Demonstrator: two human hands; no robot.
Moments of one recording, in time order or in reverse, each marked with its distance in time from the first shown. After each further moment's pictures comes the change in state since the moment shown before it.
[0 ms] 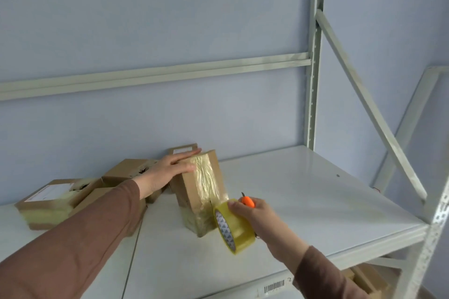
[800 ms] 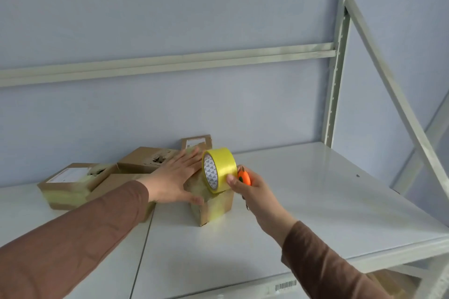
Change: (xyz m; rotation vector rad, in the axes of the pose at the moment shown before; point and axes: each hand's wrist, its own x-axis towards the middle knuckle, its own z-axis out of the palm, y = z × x) left_hand -0.013 -0.030 -0.004 1.067 -0.169 0.196; right_hand 0.042 -0.019 0.025 0.087 -0.132 -0.285
